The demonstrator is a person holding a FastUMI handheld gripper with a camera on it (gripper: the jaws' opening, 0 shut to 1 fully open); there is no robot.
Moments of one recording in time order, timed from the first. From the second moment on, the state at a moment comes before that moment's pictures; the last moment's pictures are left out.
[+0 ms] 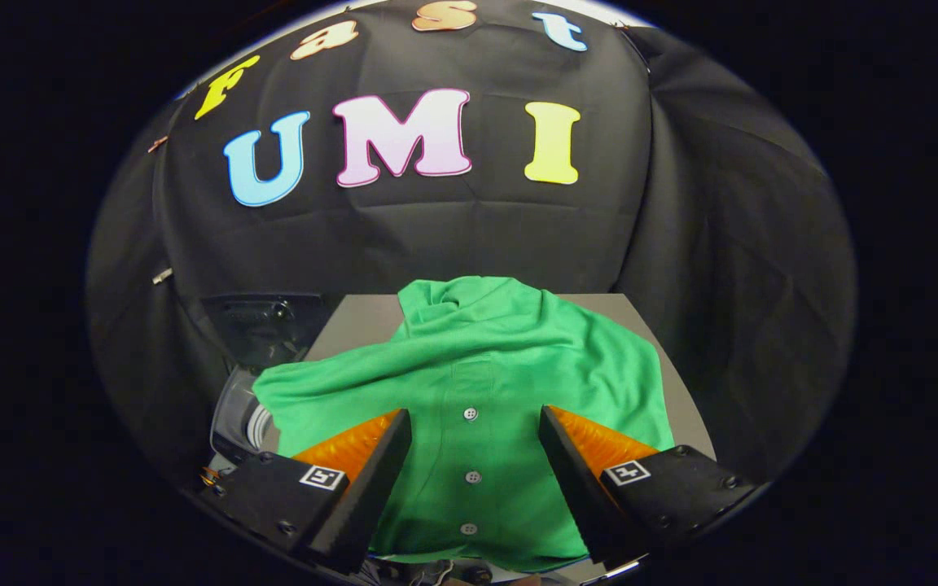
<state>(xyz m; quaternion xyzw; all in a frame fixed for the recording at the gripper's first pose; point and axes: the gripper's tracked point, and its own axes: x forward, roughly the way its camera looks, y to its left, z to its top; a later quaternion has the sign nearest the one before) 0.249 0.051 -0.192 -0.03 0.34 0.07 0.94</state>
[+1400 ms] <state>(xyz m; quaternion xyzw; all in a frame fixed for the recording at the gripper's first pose) 0.244 0.091 -0.076 0.06 0.29 0.11 0.95</state>
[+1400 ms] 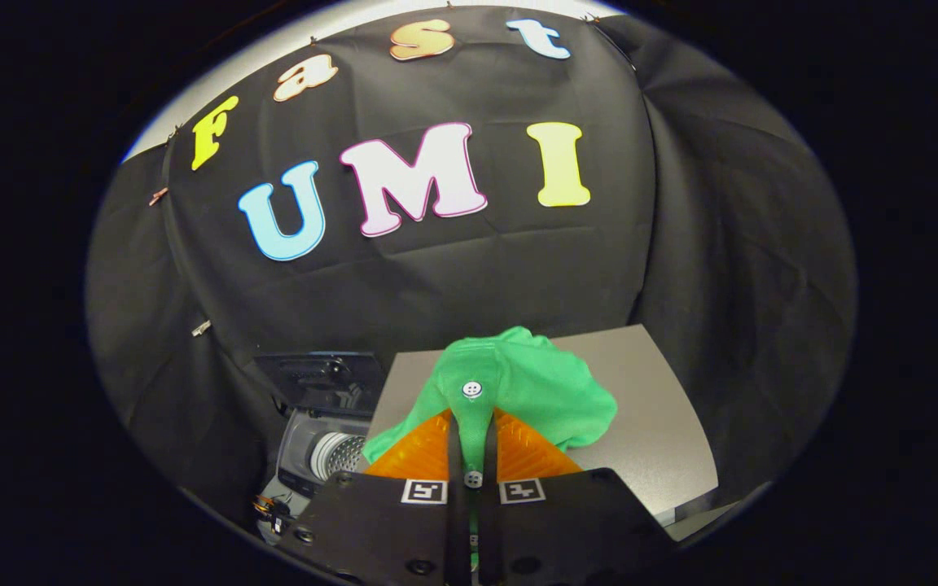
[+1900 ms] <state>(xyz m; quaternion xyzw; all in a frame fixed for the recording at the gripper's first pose) 0.222 0.187 -0.033 0.06 0.28 0.13 0.95</state>
